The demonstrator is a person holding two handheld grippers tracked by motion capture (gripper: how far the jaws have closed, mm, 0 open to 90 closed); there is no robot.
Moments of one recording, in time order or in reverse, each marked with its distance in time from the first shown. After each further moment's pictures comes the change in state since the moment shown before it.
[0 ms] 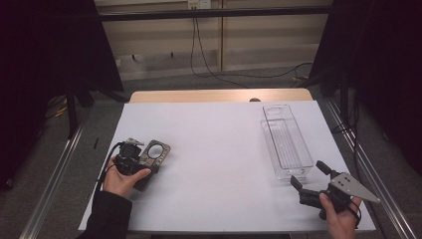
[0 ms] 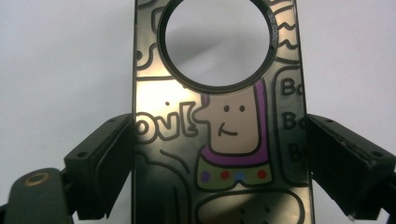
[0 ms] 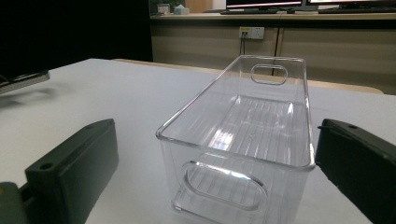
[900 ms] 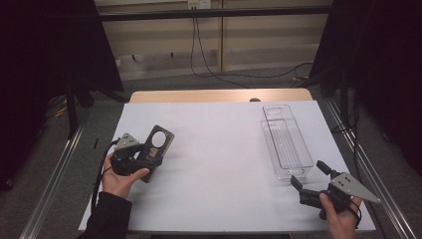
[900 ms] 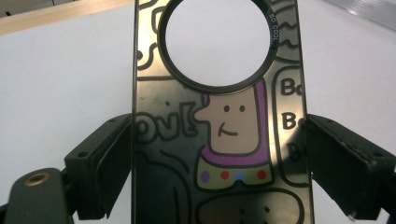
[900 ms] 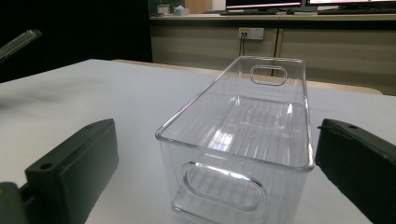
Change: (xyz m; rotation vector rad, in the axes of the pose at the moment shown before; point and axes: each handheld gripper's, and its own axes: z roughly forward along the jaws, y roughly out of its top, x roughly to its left) left arm -0.012 0.001 -0.024 -0.333 -0.051 0.142; right arm 0.000 0.000 0.000 -0.003 -0.001 -0.003
